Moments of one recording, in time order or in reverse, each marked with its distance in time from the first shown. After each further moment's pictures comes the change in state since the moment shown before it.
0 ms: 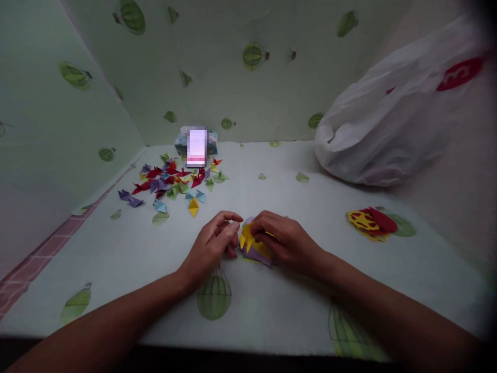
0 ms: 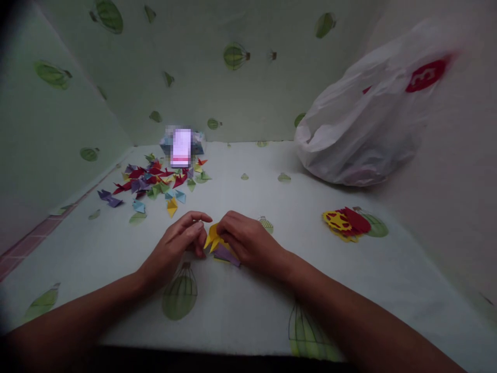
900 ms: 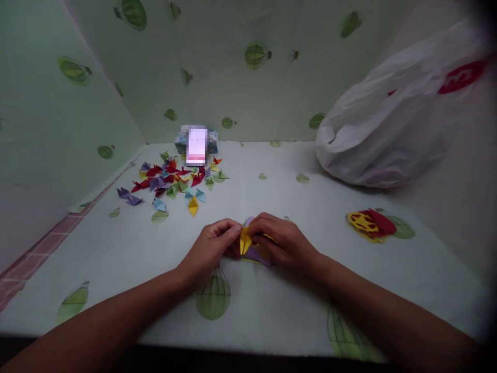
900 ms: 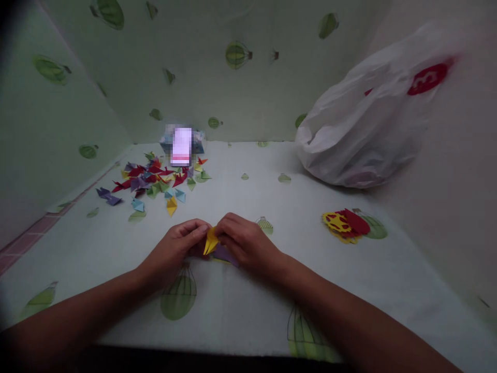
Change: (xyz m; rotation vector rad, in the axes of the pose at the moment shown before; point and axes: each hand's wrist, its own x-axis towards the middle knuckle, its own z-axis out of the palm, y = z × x) left_hand 0.005 -0.011 0.002 -0.207 -0.025 -0.174; right_hand -0.001 0.000 0.006 0.064 0.014 -0.004
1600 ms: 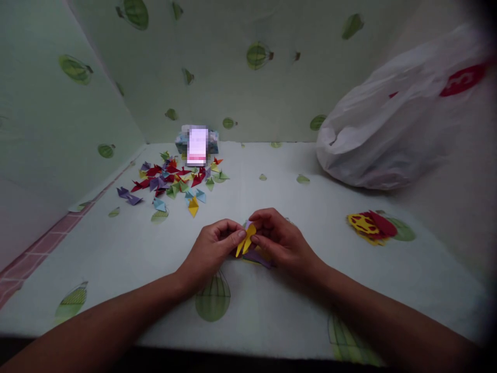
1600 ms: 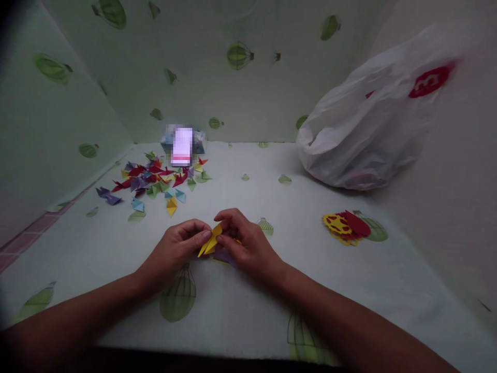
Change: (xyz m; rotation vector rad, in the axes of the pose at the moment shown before) left_hand -0.005 0.008 0.003 0.085 0.020 0.076; right_hand -0.007 -0.004 0.013 0.494 0.120 0.332
